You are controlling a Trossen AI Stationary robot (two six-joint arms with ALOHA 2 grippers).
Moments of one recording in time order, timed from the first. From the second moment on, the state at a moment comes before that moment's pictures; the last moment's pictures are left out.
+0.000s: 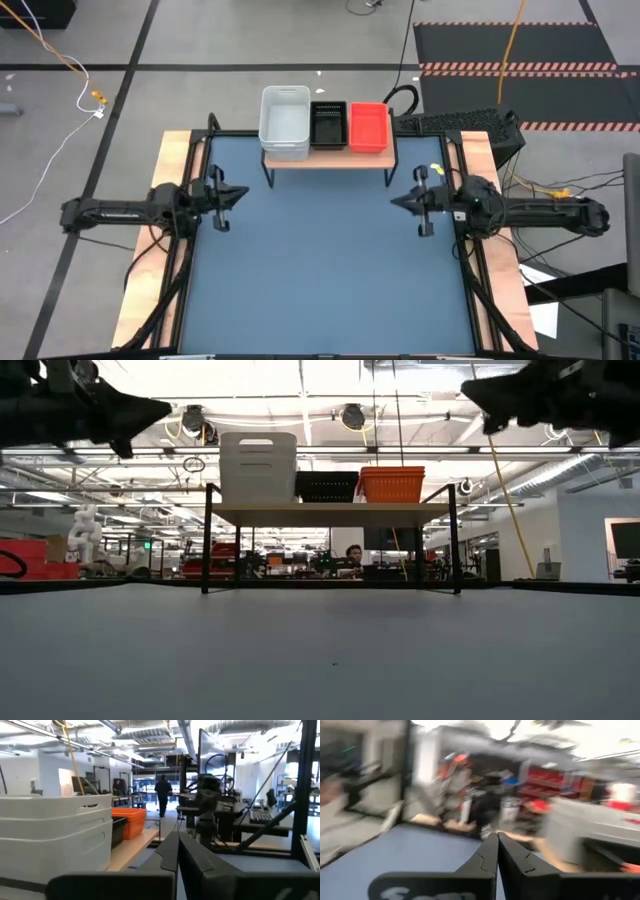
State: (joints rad) left arm 0.05 0.24 0.03 0.48 -0.13 0.05; right arm -0.18 0.54 0.18 0.51 -0.25 -0.14
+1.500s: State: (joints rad) left arm 0.17 0.04 0.01 0.04 -0.16 0.02; right arm -0.31 0.10 0.02 0.27 -0.36 0.20
